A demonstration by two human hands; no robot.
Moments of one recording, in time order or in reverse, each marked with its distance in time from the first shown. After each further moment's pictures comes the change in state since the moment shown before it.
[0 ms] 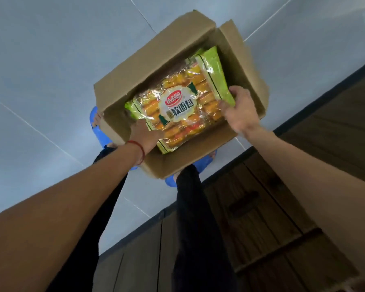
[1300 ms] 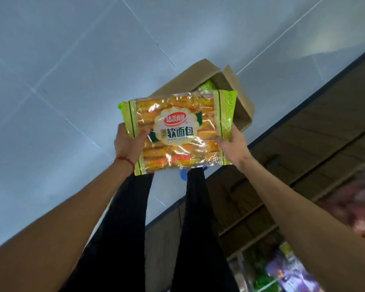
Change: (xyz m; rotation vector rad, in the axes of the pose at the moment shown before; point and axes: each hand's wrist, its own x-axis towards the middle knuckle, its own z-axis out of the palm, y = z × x) left_hand -0.164 -0.028 -0.176 -0.360 0.287 0.214; right_hand -0.204 -0.137 -0.040 0.340 -0.095 0.068
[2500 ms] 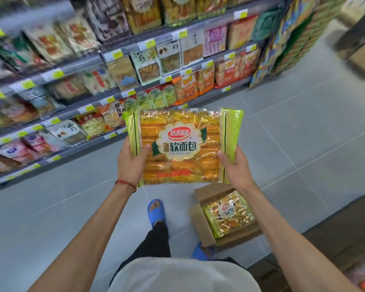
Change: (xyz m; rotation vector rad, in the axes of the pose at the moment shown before) left_hand -0.253 0.077 -0.367 -0.418 0.387 0.620; right_hand -0.306 -0.273 0.066 0.157 0.002 -0.789
